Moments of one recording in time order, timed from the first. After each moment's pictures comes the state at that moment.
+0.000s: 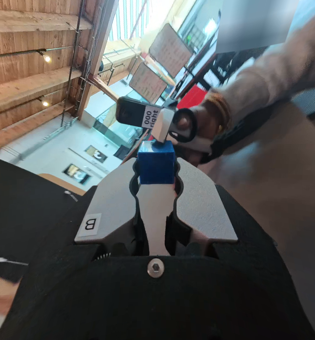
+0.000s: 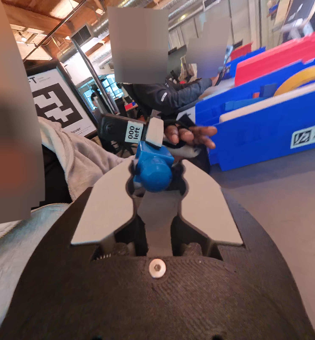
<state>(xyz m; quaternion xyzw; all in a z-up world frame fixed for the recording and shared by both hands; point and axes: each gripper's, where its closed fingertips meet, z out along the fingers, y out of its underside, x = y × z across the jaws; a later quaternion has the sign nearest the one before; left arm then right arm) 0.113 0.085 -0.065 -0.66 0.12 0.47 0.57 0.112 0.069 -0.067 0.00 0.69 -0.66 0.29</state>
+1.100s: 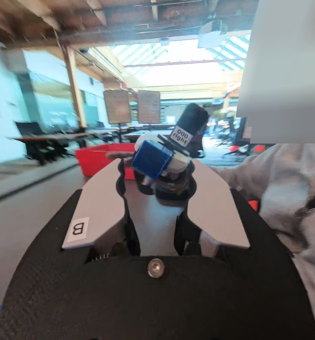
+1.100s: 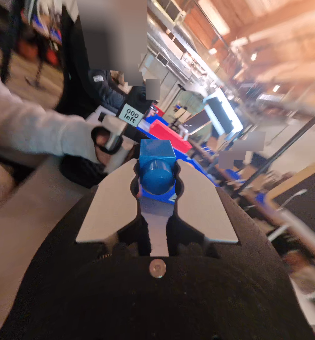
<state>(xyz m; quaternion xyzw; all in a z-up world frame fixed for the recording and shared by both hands) 0.118 0.067 -0.039 -0.60 -0.08 0.13 0.78 0.108 0.070 -0.045 -0.23 0.62 -0.71 -0.23</state>
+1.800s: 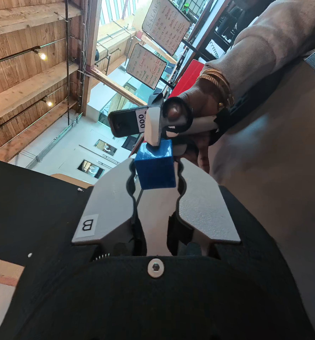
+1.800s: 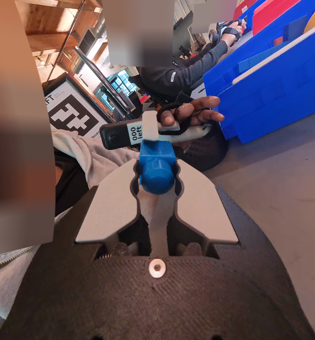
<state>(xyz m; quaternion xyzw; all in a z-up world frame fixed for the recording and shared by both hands) 0.106 0.087 -0.080 -0.67 0.14 0.52 0.50 0.117 0.069 -0.080 0.05 0.70 -0.59 0.39</state>
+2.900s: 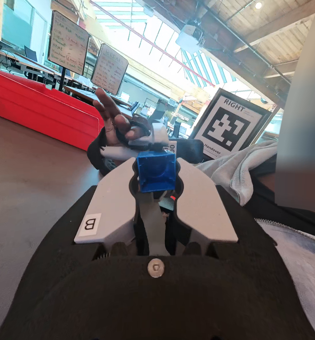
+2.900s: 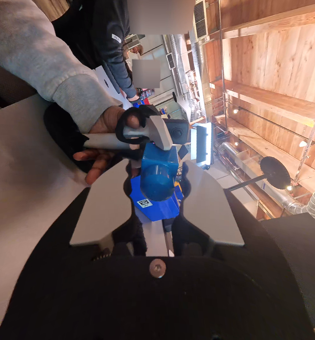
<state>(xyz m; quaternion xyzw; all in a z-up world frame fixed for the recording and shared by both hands) 0.133 0.083 -0.062 -0.61 -0.16 -0.15 0.76 0.135 0.053 -0.067 -0.38 0.55 -0.62 -0.41</state>
